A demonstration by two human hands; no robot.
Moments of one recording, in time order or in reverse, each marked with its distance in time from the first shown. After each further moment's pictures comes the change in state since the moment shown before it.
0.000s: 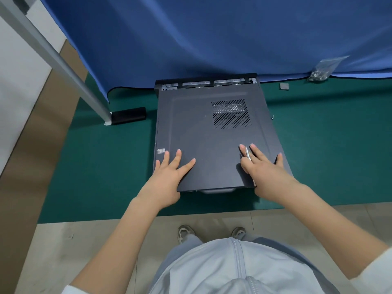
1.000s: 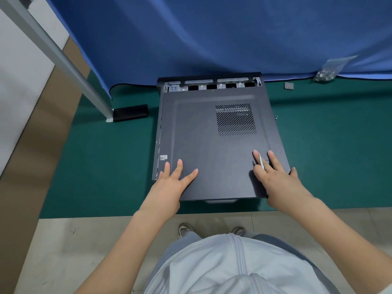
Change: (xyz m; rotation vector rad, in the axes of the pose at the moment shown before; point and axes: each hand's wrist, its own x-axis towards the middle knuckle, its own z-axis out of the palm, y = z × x) left_hand -0.018 0.019 0.009 0.062 -0.033 -0.056; right_hand -0.015 0.014 0.014 -0.054 -0.062 0.092
